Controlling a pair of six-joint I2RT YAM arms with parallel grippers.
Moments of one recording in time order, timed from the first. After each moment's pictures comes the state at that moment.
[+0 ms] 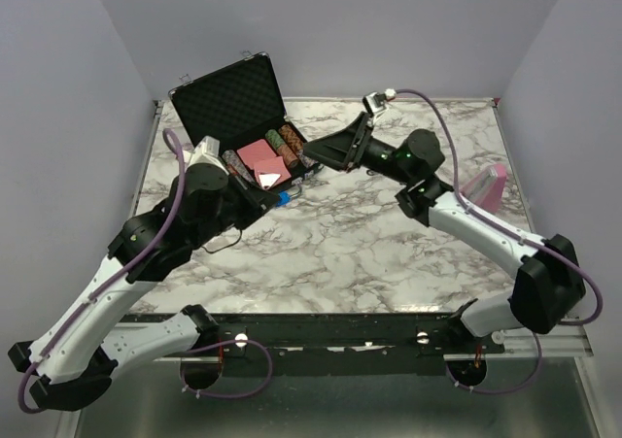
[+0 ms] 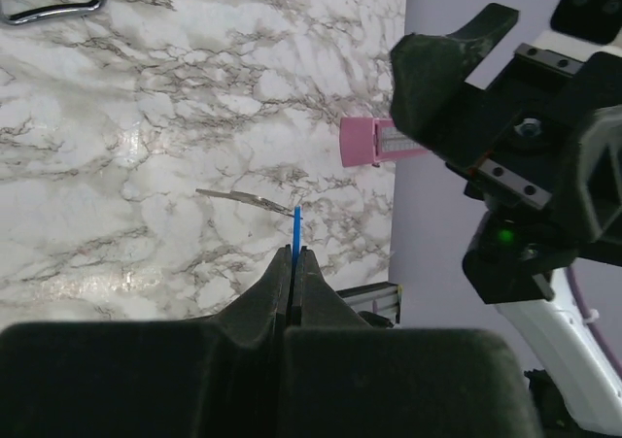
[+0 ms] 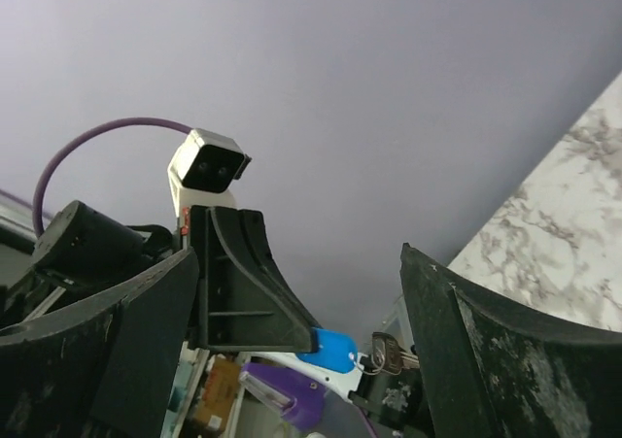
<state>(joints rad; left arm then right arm) -0.79 0.91 1.29 -0.85 -0.20 -1.14 0.60 1.39 1.07 0.61 -0.58 1.20</state>
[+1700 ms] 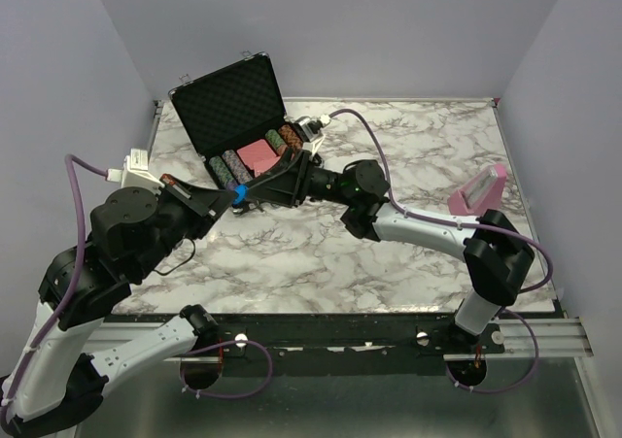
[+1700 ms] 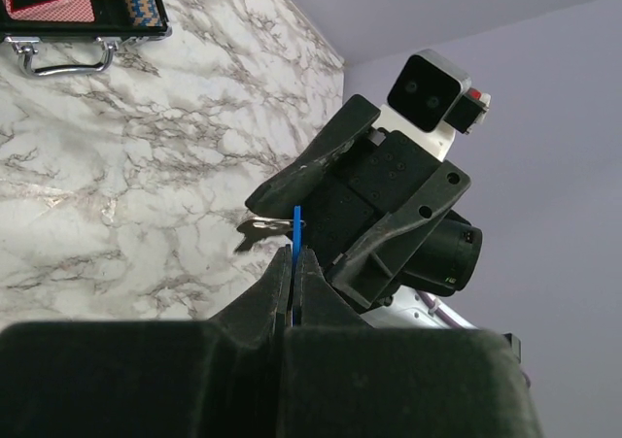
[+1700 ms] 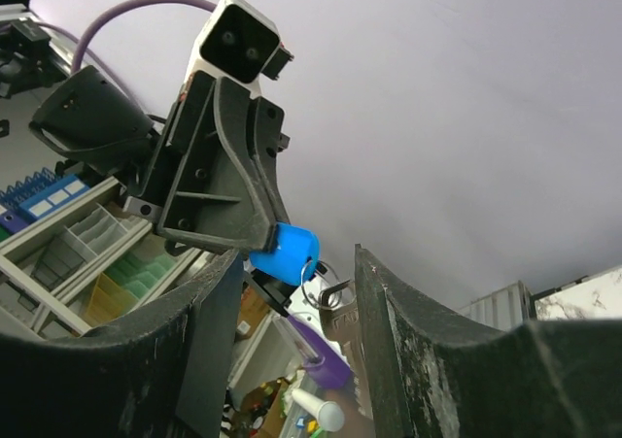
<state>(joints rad) -0.78 0.74 1.46 -1.03 -0.34 -1.23 0.95 1.70 1.17 1.09 -0.57 1.19</state>
